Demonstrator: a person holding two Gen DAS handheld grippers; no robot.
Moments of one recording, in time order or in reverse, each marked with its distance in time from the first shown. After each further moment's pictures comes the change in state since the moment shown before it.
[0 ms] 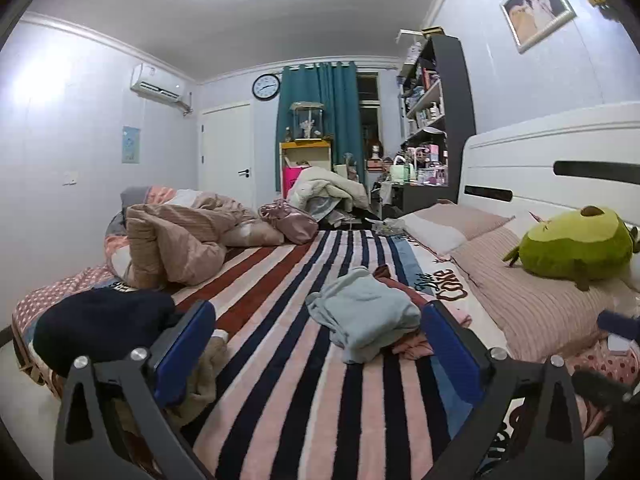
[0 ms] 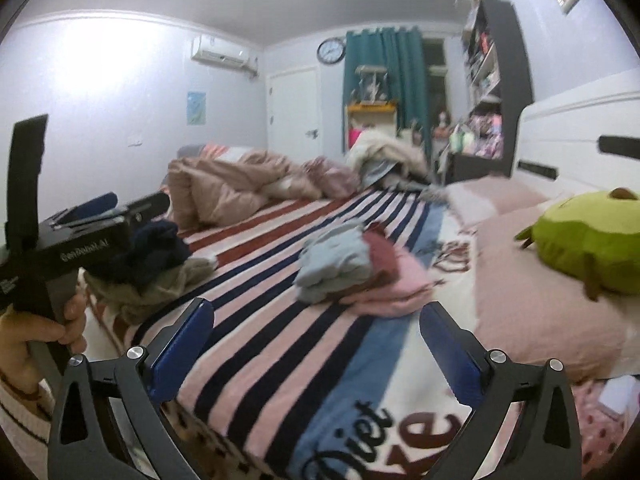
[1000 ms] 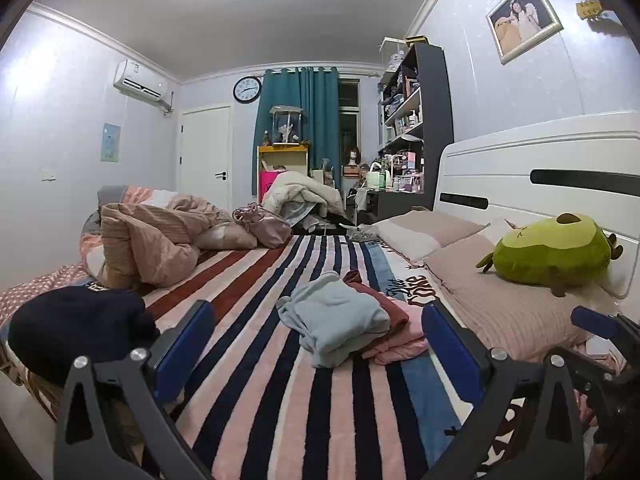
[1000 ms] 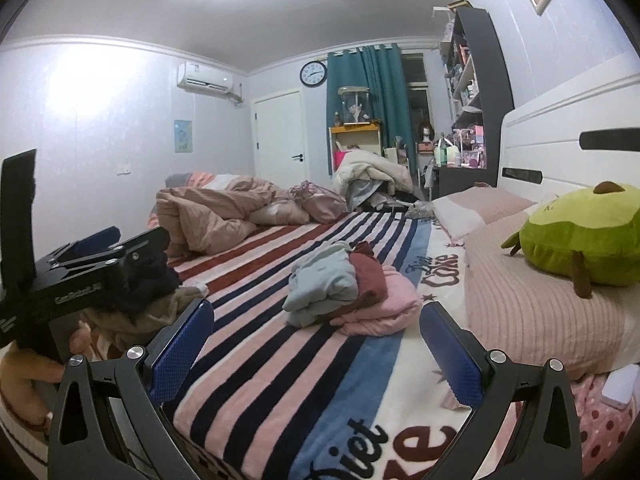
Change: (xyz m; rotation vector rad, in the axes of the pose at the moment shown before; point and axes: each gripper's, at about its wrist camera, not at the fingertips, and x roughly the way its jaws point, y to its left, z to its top) left arm -0.003 -0.012 -0.002 -0.021 -0.022 -0.090; right arm 0.001 -0.009 0.005 0.070 -0.056 -0.007
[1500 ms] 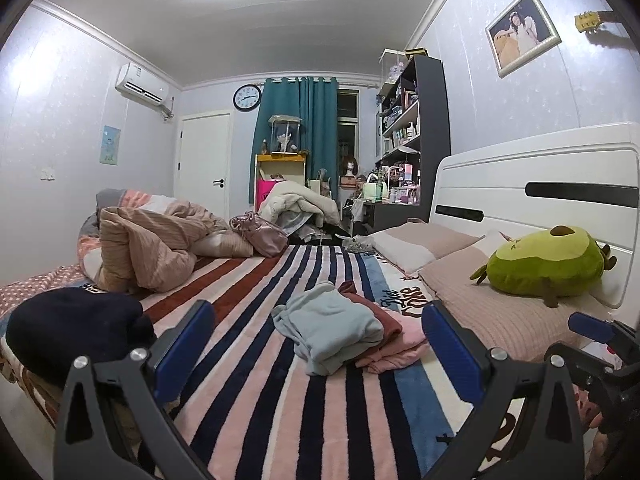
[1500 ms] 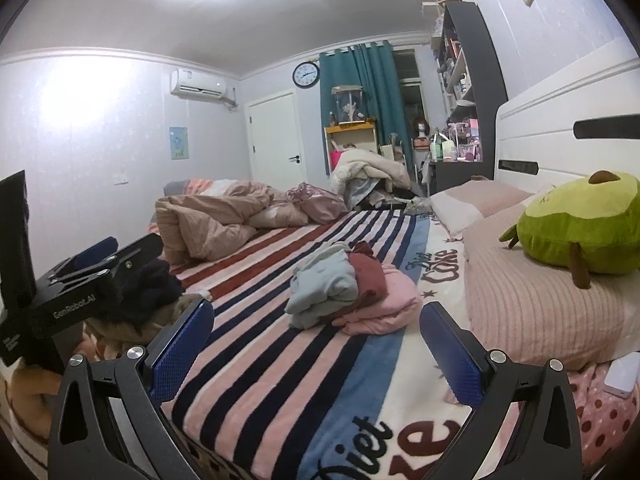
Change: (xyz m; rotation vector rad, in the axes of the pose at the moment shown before) left arm -0.013 0.004 -0.001 -0.026 -0.040 -0.018; right arm -0.010 0.001 0.004 0.023 -0.008 -0.007
